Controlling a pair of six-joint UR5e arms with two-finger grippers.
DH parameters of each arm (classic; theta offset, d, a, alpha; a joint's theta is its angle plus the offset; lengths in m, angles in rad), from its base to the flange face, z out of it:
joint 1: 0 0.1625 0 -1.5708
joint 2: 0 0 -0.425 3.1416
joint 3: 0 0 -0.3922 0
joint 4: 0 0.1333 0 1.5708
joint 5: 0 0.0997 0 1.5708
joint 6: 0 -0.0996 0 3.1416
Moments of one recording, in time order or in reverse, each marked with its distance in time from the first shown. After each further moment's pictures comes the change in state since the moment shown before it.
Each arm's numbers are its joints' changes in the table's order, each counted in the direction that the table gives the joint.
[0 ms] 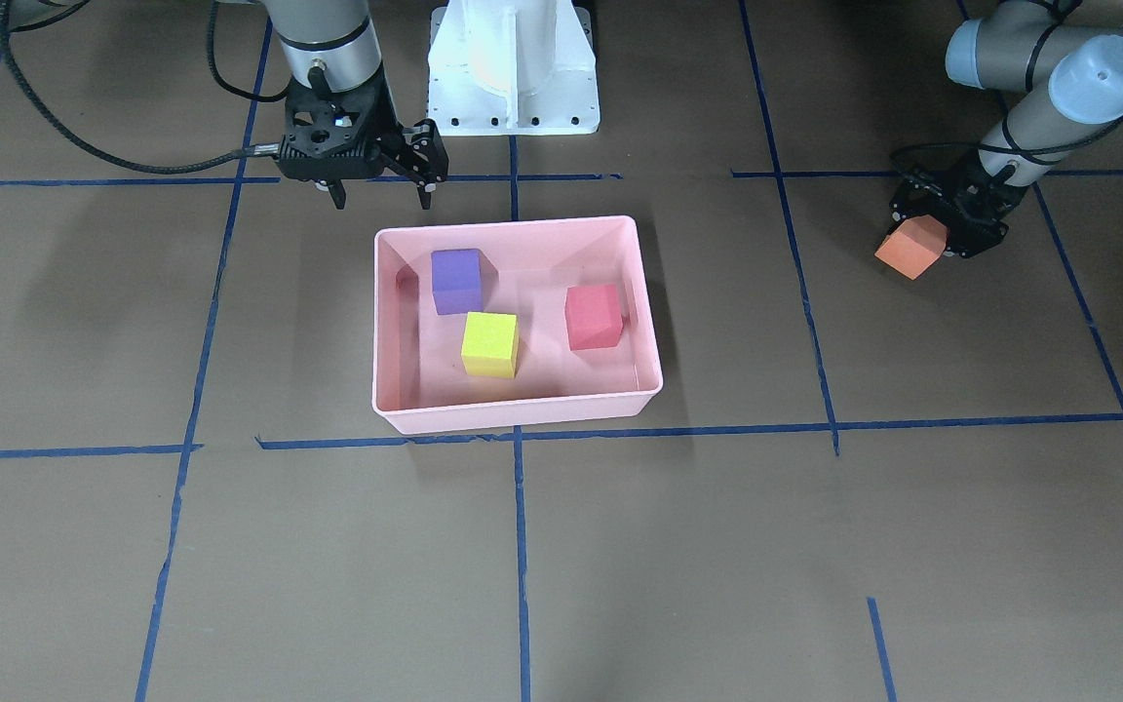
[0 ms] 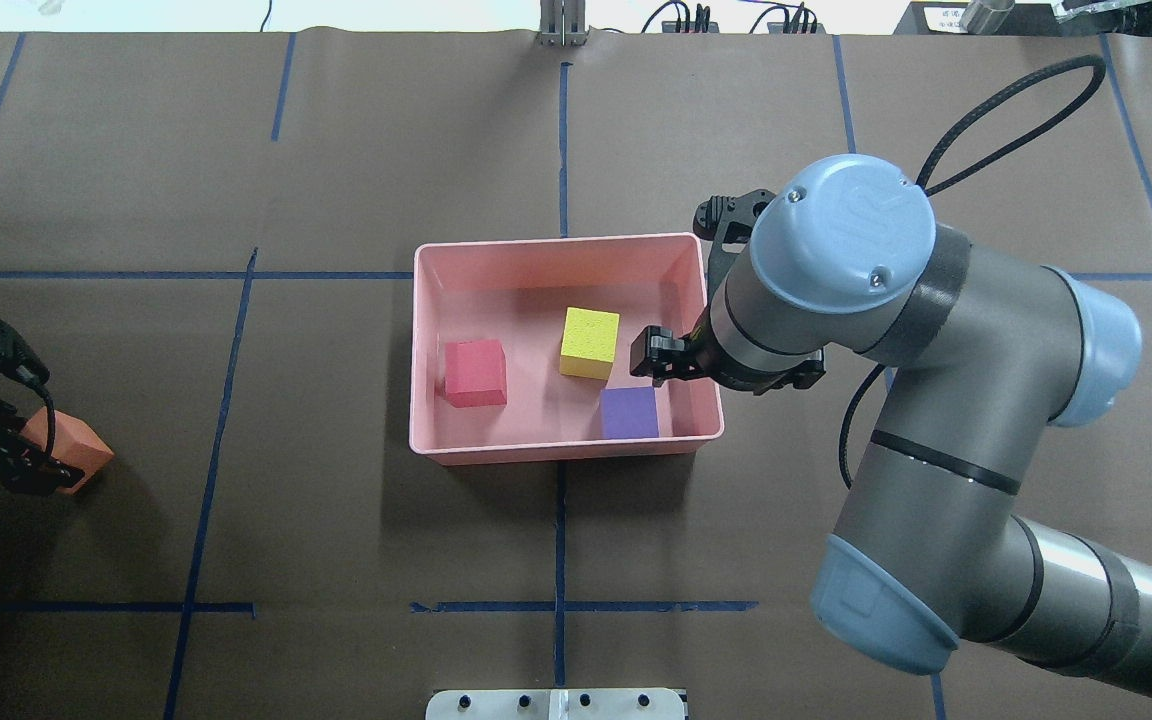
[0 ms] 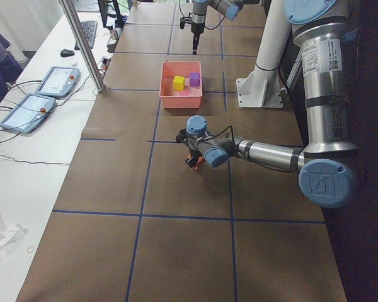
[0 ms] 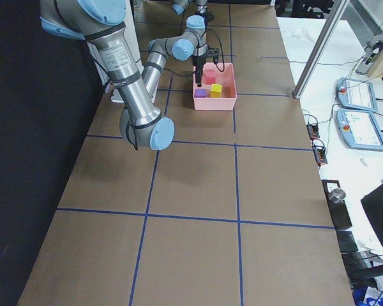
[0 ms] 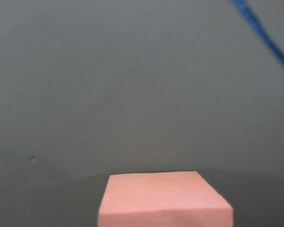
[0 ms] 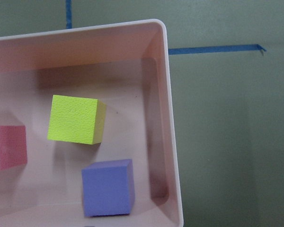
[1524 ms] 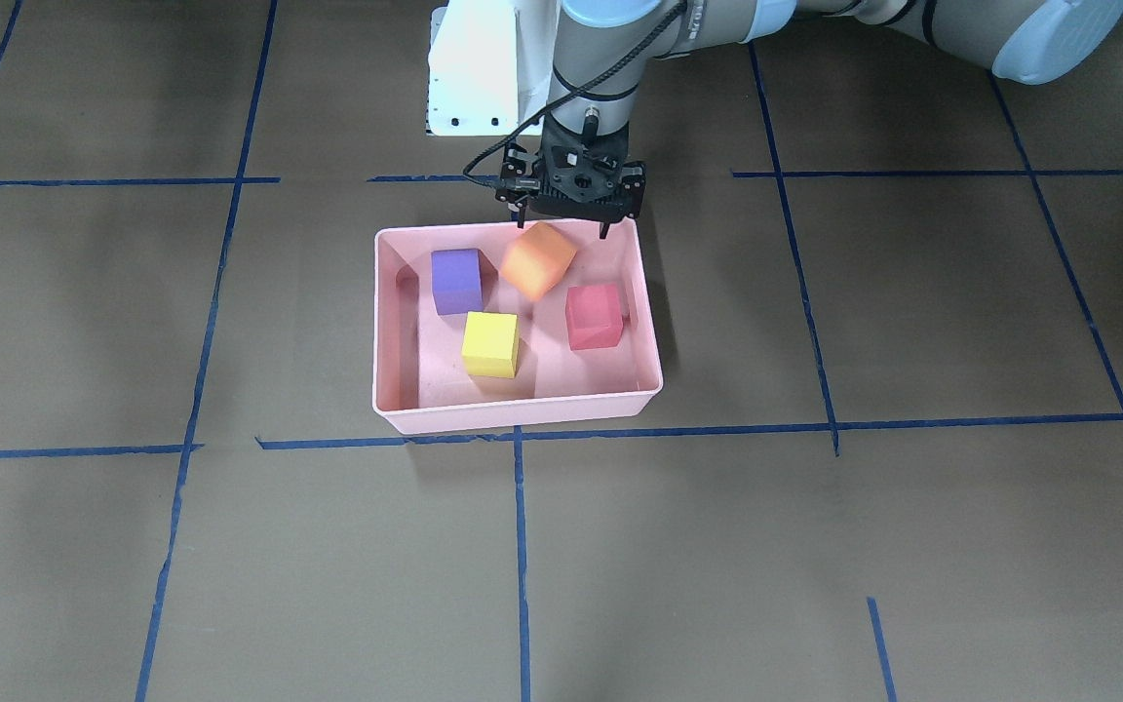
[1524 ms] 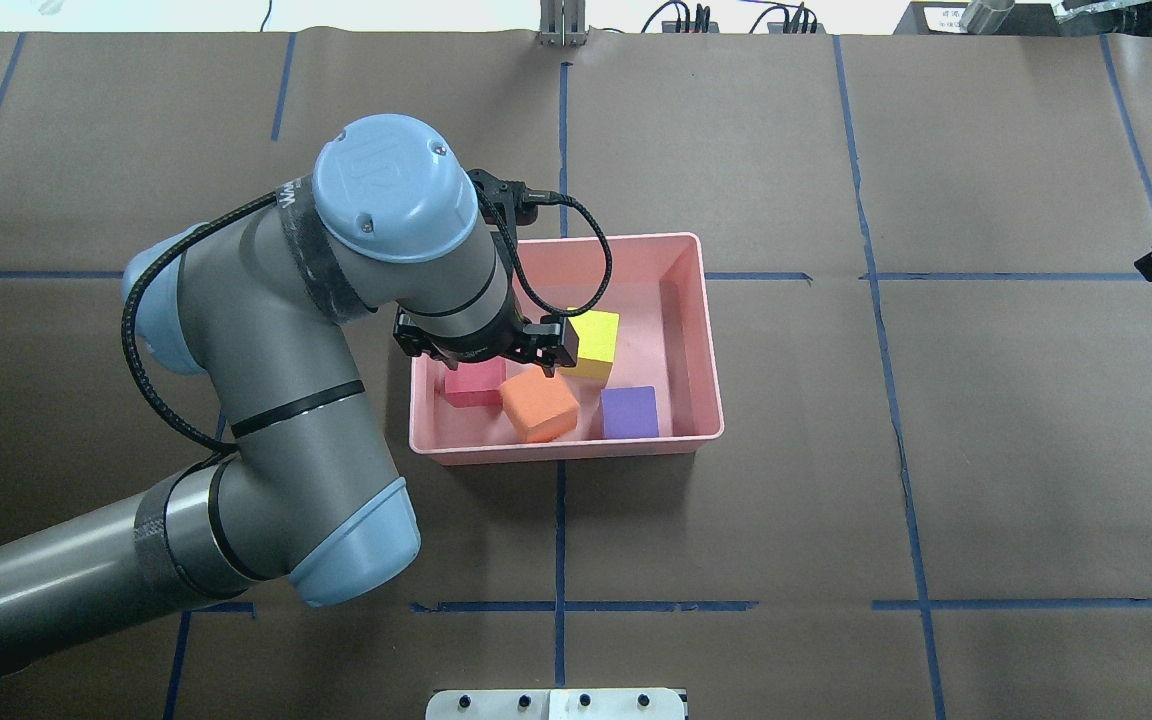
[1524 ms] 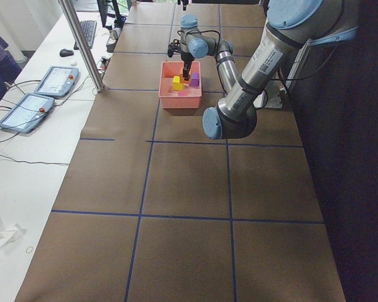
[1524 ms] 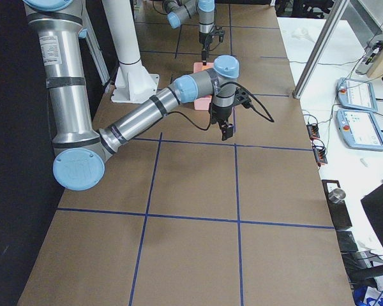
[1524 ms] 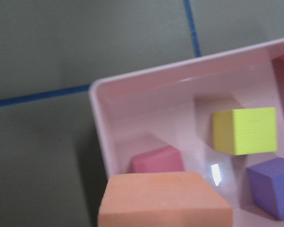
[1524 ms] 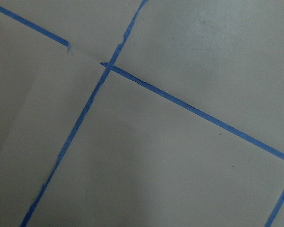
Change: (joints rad) left arm 0.299 0.910 0.003 0.783 0.268 0.804; right arm 0.685 0.496 0.027 0.010 0.403 1.246
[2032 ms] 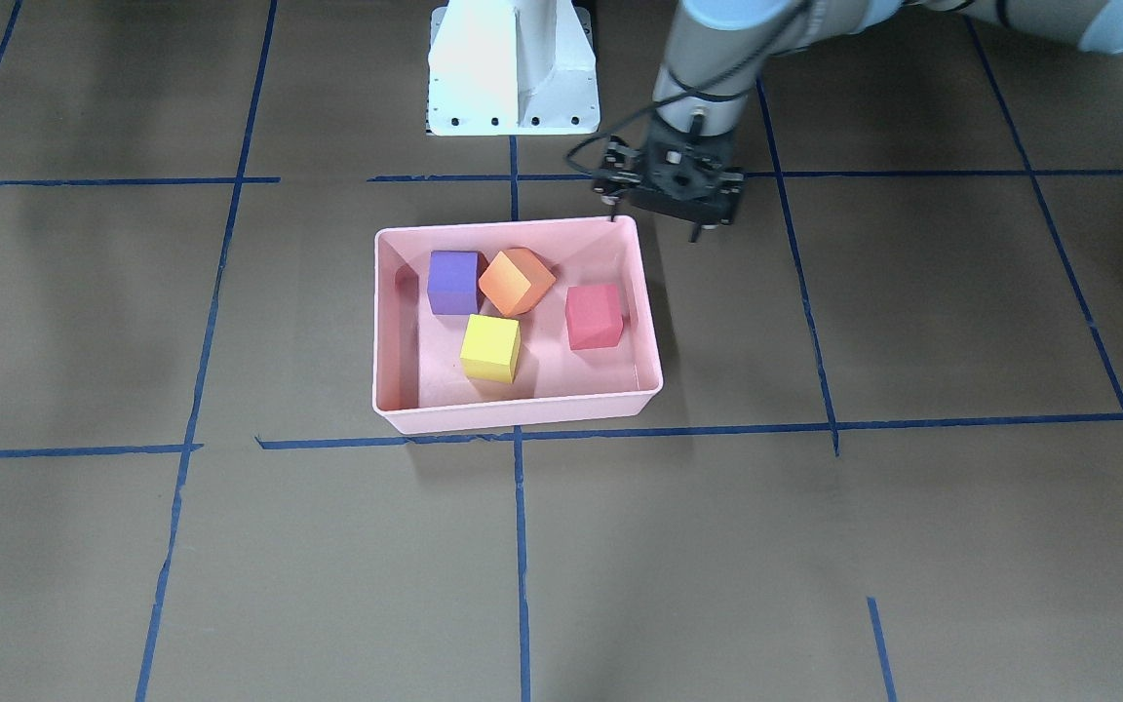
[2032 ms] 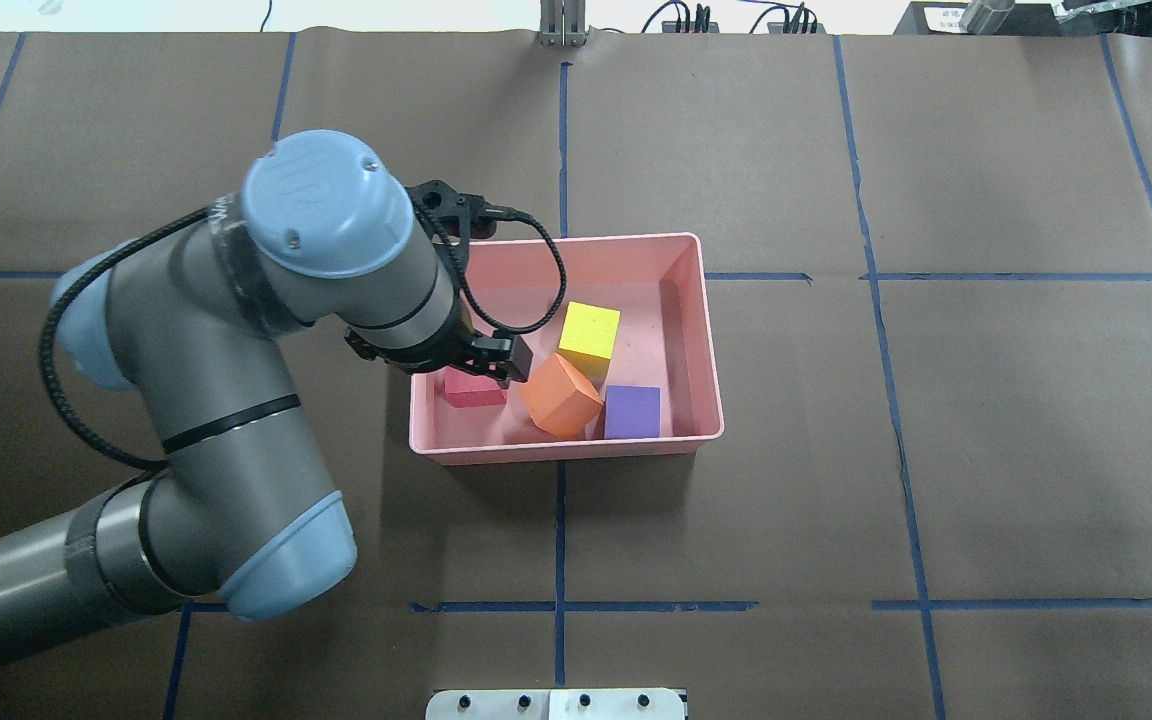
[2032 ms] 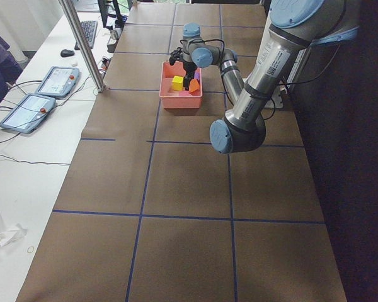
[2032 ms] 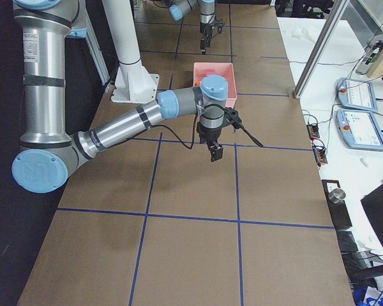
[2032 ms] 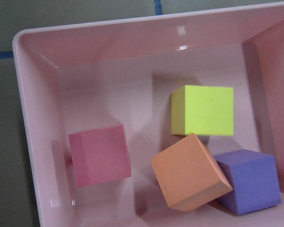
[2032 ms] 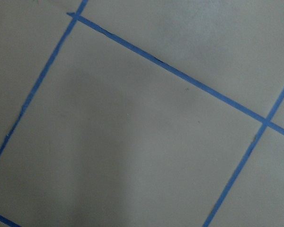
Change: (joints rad) left arm -0.146 -0.254 -0.157 0.004 -0.103 -0.371; right arm 0.114 0.159 0.009 0.001 0.002 0.198
